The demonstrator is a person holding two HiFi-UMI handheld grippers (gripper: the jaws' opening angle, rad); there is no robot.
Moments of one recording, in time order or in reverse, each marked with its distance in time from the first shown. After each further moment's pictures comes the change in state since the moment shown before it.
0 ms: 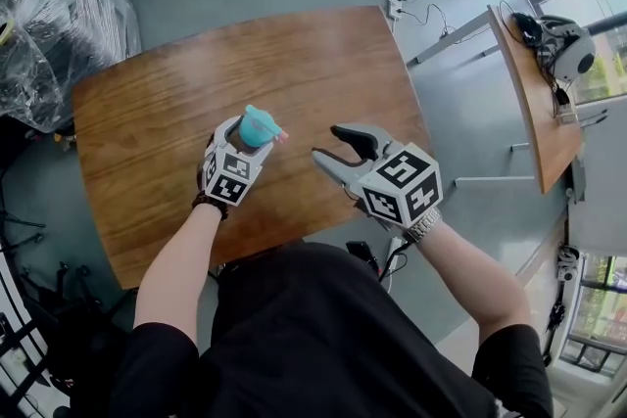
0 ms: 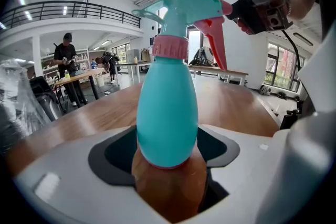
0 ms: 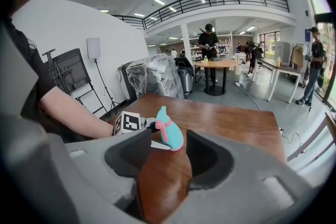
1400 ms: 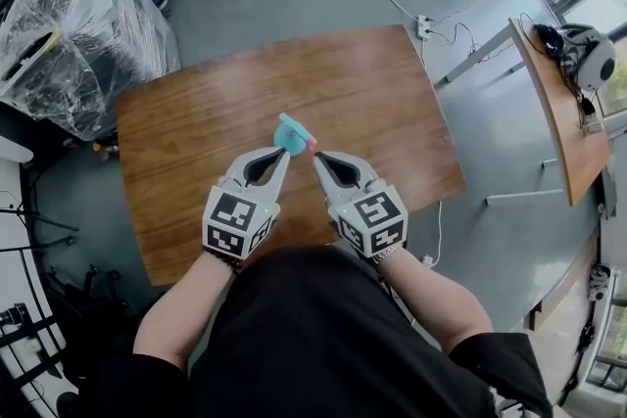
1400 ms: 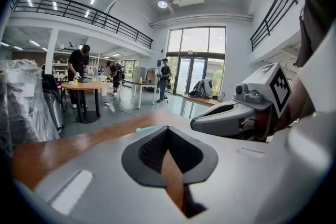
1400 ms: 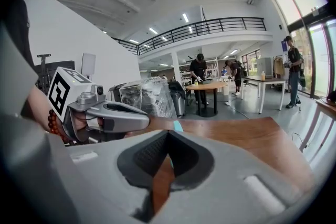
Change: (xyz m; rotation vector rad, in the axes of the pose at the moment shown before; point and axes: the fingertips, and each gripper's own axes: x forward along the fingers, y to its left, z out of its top) left arm -0.155 -0.031 0.119 -0.177 -0.257 -0.030; right arm 0.033 0.049 0.005 0.044 -0.317 -0.123
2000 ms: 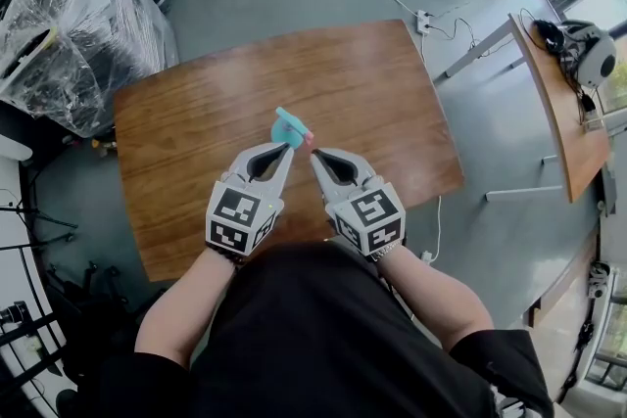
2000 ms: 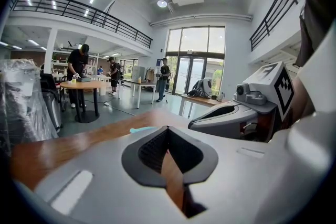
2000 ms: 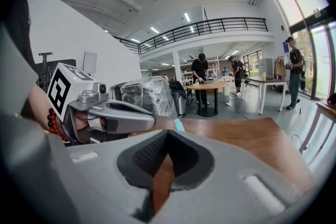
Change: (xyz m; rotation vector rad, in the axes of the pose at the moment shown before) left arm 0.006 -0.010 0.001 -0.001 0.006 -0.009; right arm -0.003 0.003 -0.003 -0.015 0.008 0.005
